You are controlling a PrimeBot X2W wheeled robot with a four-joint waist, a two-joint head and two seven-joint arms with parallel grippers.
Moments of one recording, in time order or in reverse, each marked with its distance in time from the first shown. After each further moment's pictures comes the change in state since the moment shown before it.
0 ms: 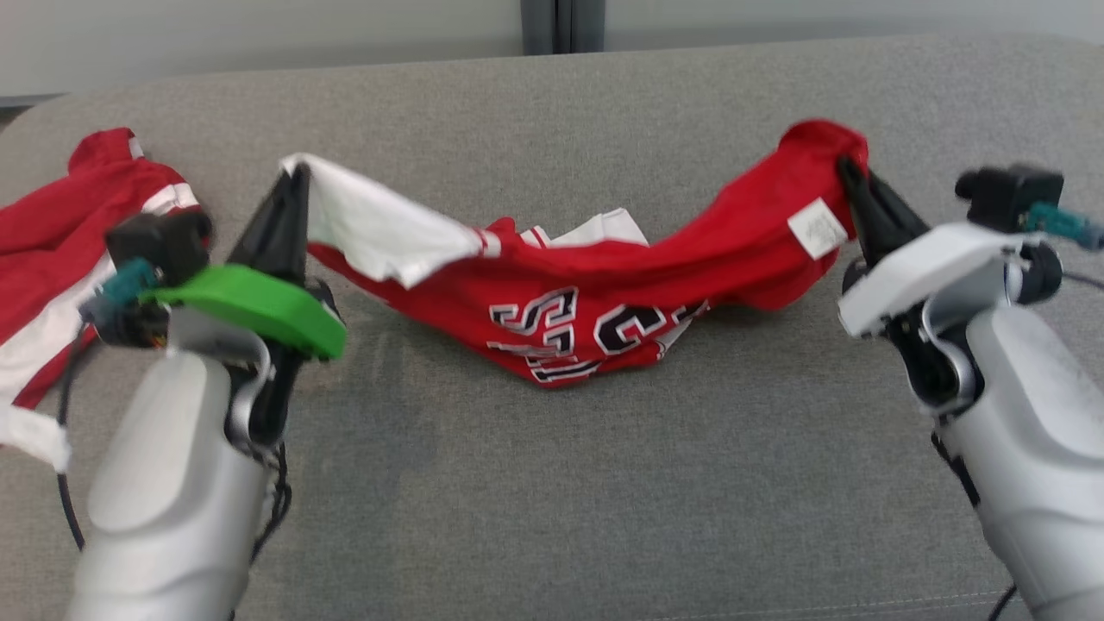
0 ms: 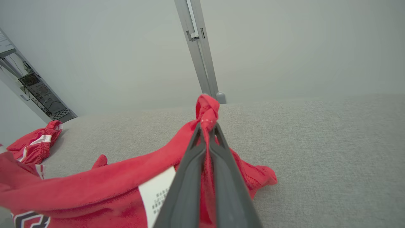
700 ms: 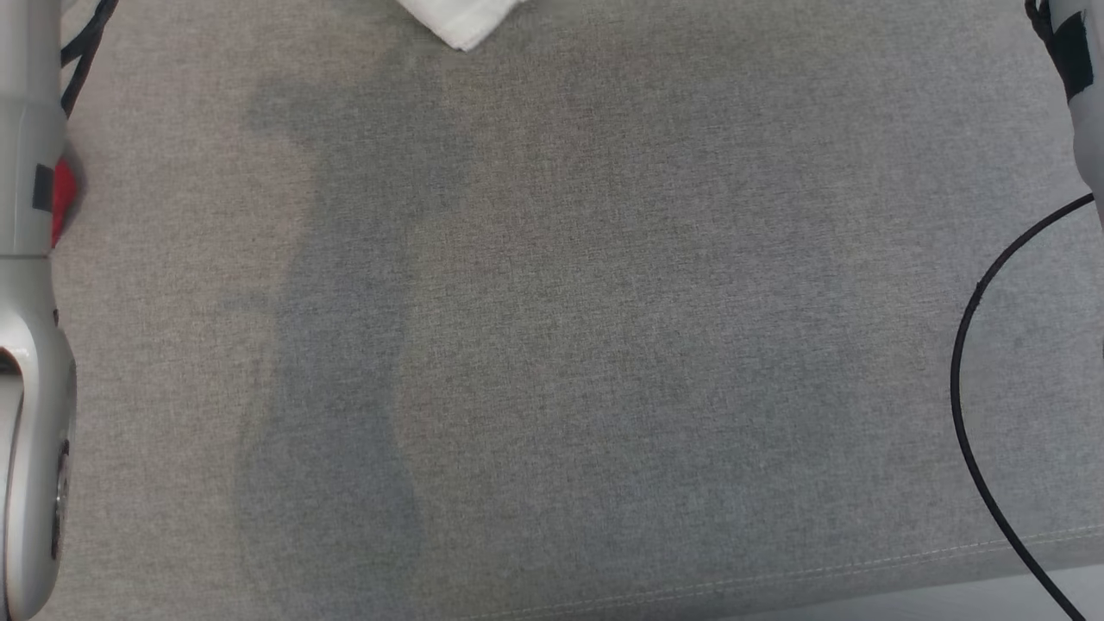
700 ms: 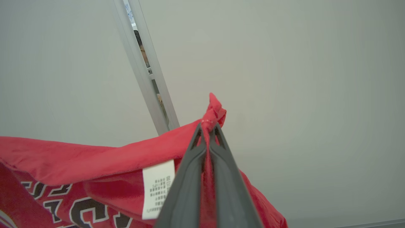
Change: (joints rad) left arm -0.995 0.020 -0.103 0.359 -0.135 -0.001 -0.100; right arm -0.898 0.040 0.026 0.483 0.067 0.000 -0.158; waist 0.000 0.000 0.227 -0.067
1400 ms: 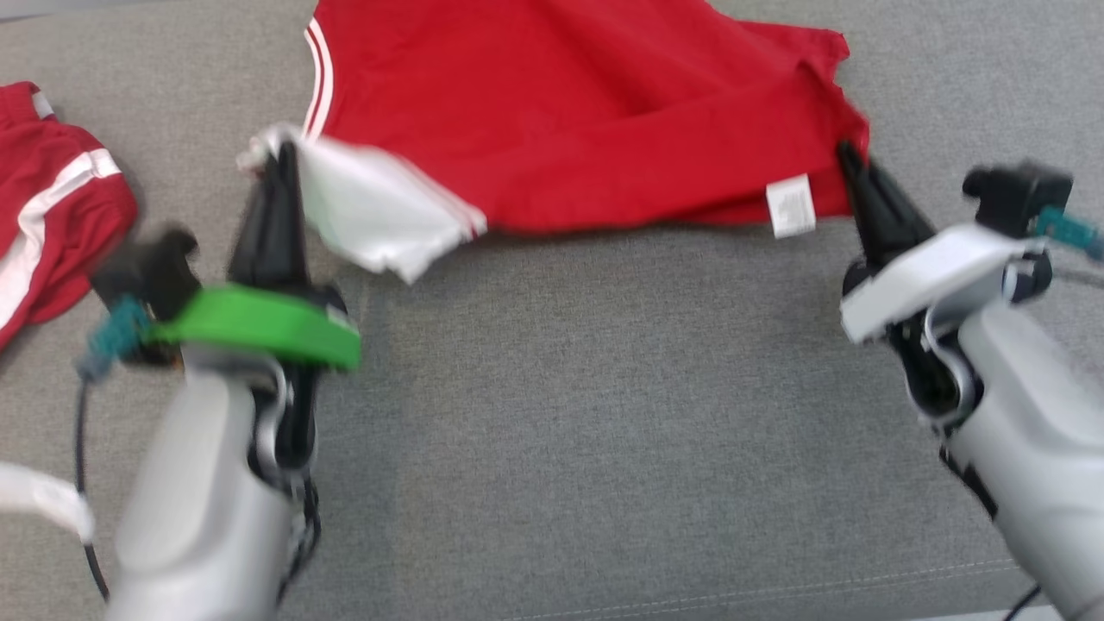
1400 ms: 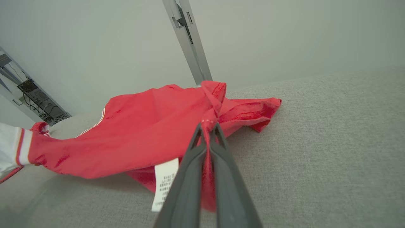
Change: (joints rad) left arm 0.990 -0.035 0.075 -0.402 0.037 0.062 -0.055; right arm 0.782 -0.141 0.222 -0.354 0.170 0.000 -0.055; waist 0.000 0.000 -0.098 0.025
